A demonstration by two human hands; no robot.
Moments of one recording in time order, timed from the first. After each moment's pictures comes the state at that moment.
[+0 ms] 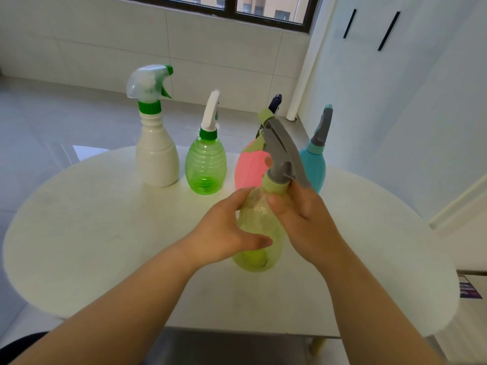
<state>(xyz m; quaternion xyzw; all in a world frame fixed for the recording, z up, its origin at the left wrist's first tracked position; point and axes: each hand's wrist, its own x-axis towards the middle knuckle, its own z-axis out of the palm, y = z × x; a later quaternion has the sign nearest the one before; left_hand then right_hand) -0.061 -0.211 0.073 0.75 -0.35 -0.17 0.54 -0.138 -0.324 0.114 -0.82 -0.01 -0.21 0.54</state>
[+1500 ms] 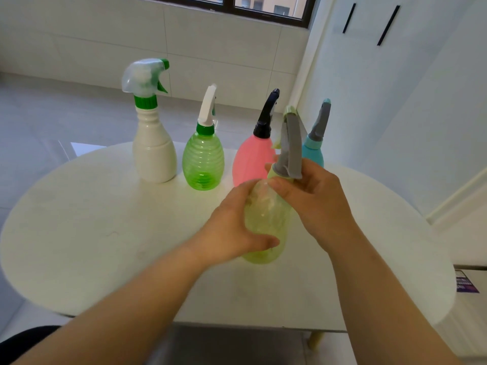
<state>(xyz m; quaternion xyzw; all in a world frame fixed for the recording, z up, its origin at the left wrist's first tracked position) -0.066 -0.223 0.065 0.76 -0.34 -0.15 0.53 -0.133 -0.338 0.123 -0.78 0.04 -0.23 0.58</state>
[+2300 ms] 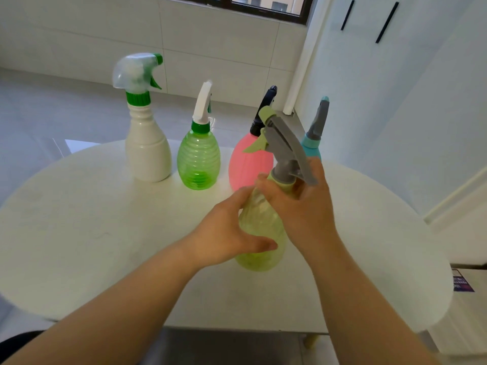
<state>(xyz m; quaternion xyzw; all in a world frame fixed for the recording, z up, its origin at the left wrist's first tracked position) -0.067 -0.221 0.069 0.74 -0.36 -0.17 0.54 -0.128 -0.326 0.114 -0.77 0.11 -0.31 0.54</state>
